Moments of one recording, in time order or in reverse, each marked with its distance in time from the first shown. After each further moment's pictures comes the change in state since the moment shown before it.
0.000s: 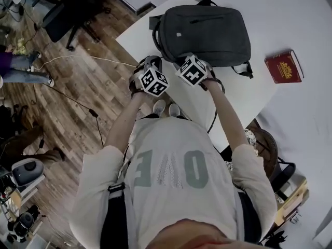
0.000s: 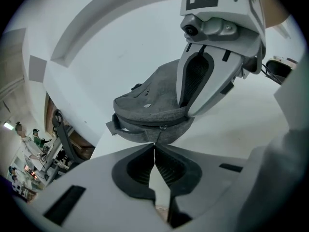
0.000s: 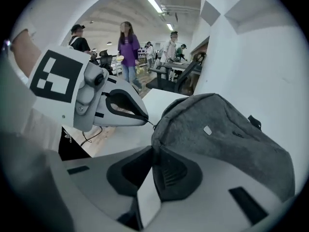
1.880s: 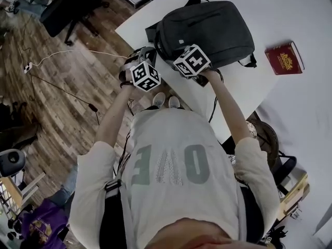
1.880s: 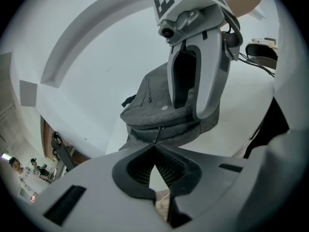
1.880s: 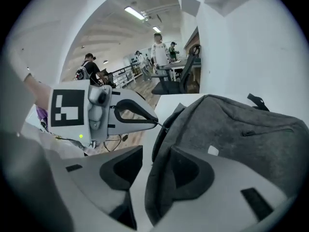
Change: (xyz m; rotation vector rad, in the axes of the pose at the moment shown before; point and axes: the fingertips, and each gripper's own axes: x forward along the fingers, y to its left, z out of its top) left arm -0.031 0.006 -0.004 0.216 -0.055 -0.020; right arm -0.018 0.038 0.021 0.227 -0.054 0.192
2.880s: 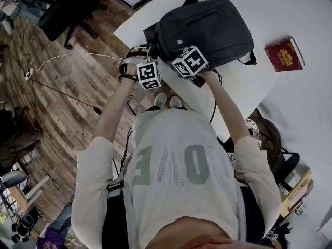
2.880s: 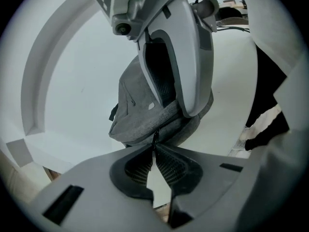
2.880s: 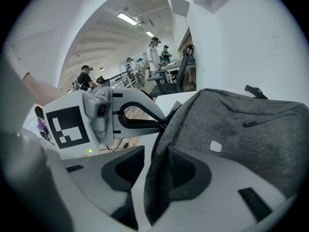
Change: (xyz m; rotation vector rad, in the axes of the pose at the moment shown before) left arm 0.022 -0.010 0.007 0.436 0.042 -0.013; right arm 0.015 -0.001 -0.005 0.069 -0.040 0.015
